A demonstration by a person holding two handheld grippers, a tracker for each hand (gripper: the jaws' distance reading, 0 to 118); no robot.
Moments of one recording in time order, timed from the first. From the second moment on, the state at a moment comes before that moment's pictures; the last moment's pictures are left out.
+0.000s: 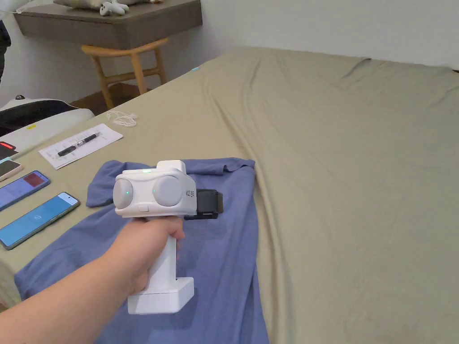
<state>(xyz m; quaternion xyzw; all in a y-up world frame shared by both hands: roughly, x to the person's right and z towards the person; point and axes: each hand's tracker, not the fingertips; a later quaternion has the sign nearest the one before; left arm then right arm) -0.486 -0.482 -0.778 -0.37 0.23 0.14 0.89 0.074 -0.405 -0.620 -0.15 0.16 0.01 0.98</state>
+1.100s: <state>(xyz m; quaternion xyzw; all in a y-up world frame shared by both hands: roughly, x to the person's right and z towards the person) -0.209 -0.200 -0.704 -0.10 -0.05 -0.05 0.99 0.141 -0.343 -0.572 -0.05 0.13 -0.05 0.99</state>
